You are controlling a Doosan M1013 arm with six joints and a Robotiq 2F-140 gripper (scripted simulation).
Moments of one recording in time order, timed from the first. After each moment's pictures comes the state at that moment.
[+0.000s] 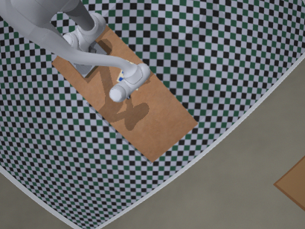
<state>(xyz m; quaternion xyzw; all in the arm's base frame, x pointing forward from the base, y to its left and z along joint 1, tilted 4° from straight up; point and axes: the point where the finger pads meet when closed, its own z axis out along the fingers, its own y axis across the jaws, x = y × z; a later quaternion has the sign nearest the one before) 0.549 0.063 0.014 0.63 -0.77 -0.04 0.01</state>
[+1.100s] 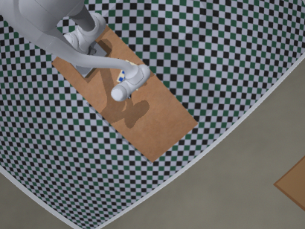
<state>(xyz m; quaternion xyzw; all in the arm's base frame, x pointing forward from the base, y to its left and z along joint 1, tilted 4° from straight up) 0.546 0.064 -0.022 0.63 -0.77 -0.04 0.01</state>
